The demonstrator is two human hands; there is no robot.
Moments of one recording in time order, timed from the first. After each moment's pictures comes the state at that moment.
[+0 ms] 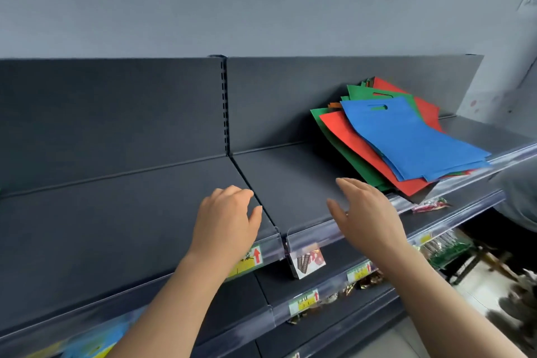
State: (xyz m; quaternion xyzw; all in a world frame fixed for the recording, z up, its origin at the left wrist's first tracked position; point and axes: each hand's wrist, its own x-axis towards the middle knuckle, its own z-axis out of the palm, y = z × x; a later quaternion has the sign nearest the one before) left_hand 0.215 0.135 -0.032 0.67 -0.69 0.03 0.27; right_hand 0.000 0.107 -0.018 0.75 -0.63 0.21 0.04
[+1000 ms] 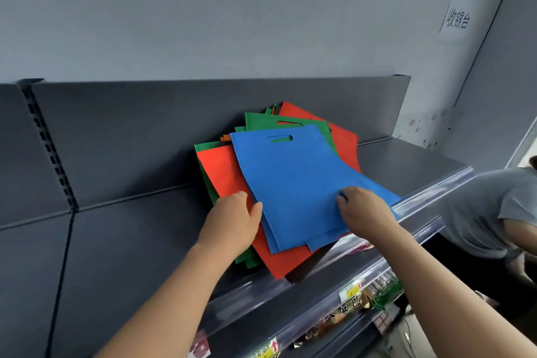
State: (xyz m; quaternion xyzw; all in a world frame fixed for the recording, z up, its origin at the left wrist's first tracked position) left_hand -0.042 -0.076 -0.019 0.66 -0.67 -0.13 0.30; right_hand -0.280 -0.117 -0.015 0.68 -0.72 0.17 0.01
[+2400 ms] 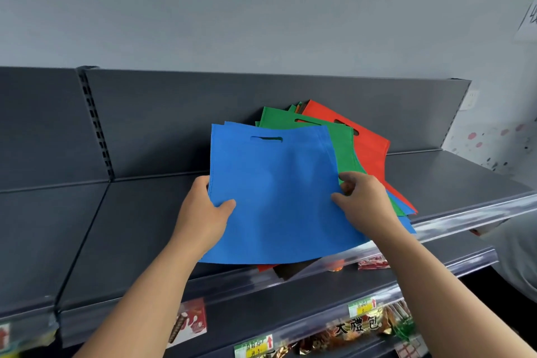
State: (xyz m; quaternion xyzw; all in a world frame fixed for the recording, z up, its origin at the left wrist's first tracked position) left_hand -0.041 -0.035 -0.015 0.67 -0.47 -0.25 0.52; right_hand -0.277 -0.118 0.004 0.71 -0.60 0.35 -0.13
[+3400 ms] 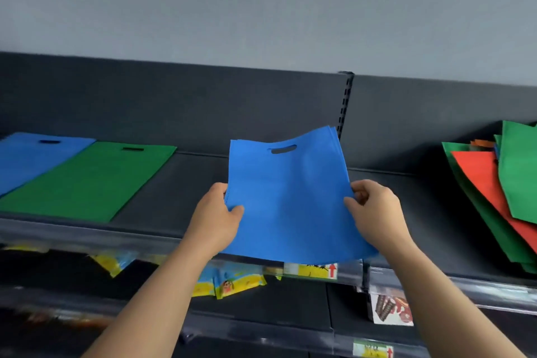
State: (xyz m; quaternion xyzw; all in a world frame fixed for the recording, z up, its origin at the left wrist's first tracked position) left_hand 0.301 0.219 -0.020 0.80 -0.37 -0.15 0.45; right_hand 0.107 0.052 -0.018 0.78 -0.47 0.33 -0.25
